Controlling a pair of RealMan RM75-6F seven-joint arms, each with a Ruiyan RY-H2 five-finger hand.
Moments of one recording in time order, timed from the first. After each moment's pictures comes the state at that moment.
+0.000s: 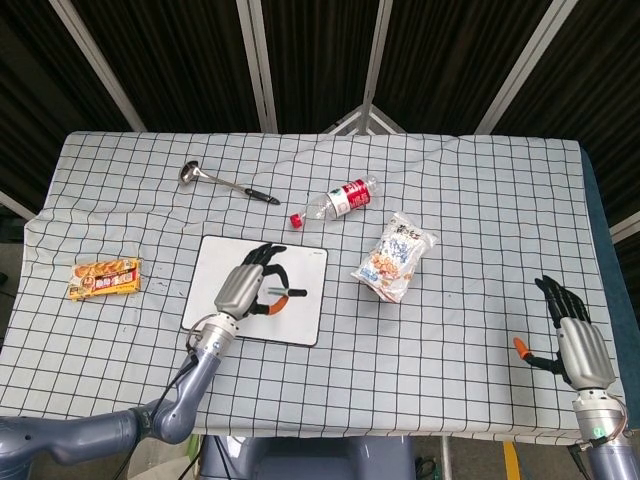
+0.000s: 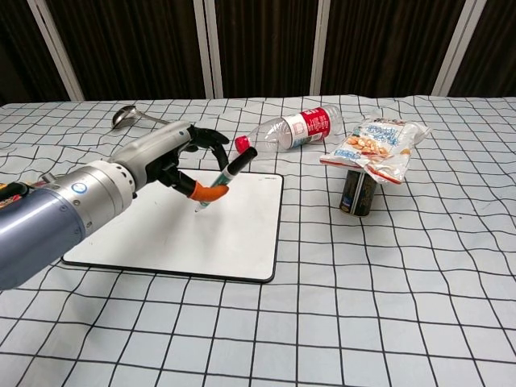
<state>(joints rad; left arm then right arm) -0.69 -1.85 -0.30 -1.39 1.14 1.01 0.05 0.13 -1.12 0.10 -1.71 -1.37 1.33 0.20</state>
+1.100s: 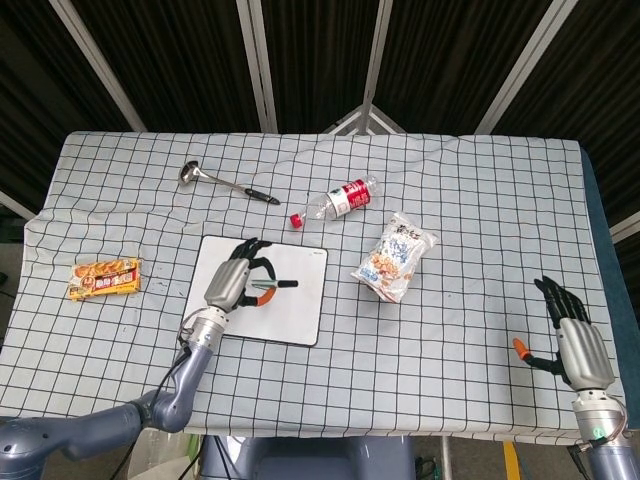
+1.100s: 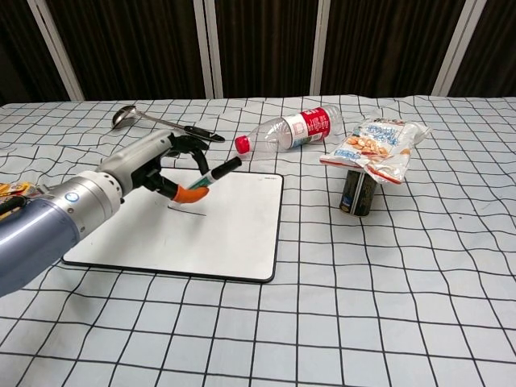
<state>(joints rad) -0.69 -1.88 -0.28 -1.14 1.21 1.01 -0.14 0.13 -1.12 0.10 -1.71 -1.37 1.33 0.20</state>
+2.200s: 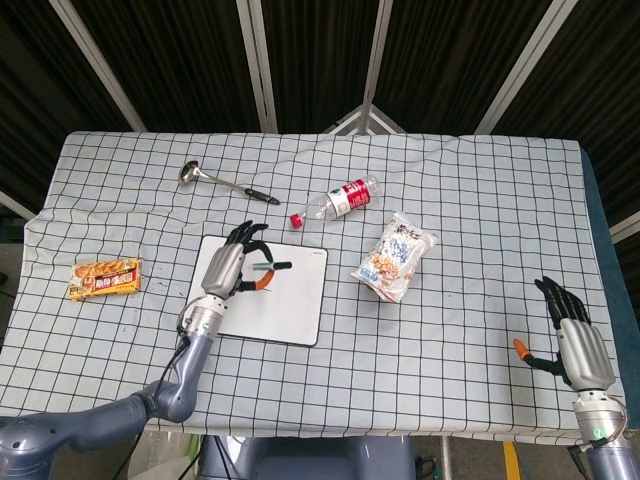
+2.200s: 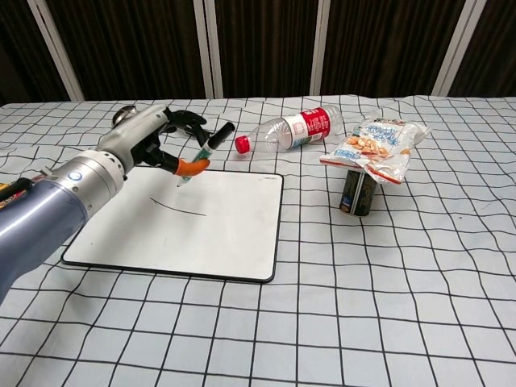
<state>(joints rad) -0.73 -1.93 -0.33 -1.09 1.22 1.05 -0.20 0.13 -1.12 0.10 -1.71 -1.37 1.33 0.20</state>
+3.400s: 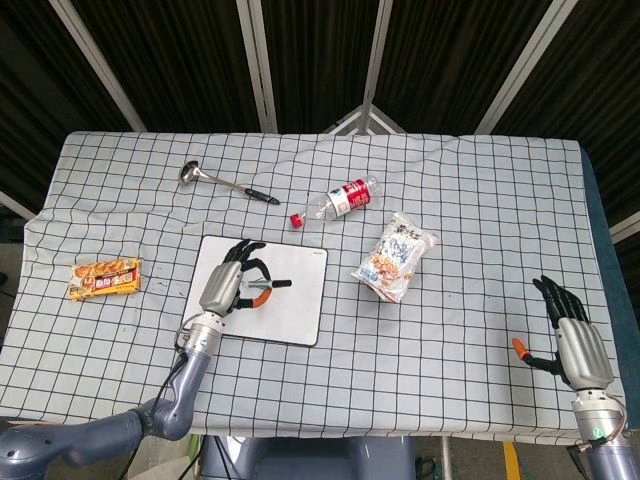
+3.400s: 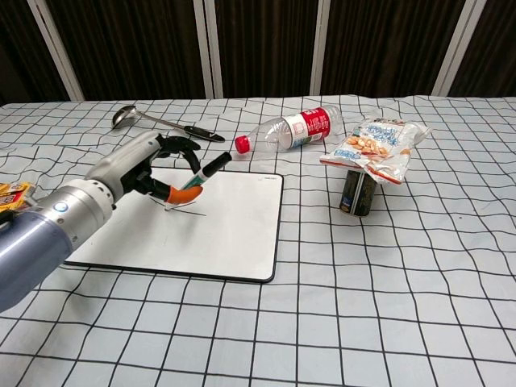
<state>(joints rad) -0.64 -1.90 -0.25 -1.18 1.21 1.09 -0.17 0.13 -1.12 0.10 -1.71 -1.38 1.33 0.19</state>
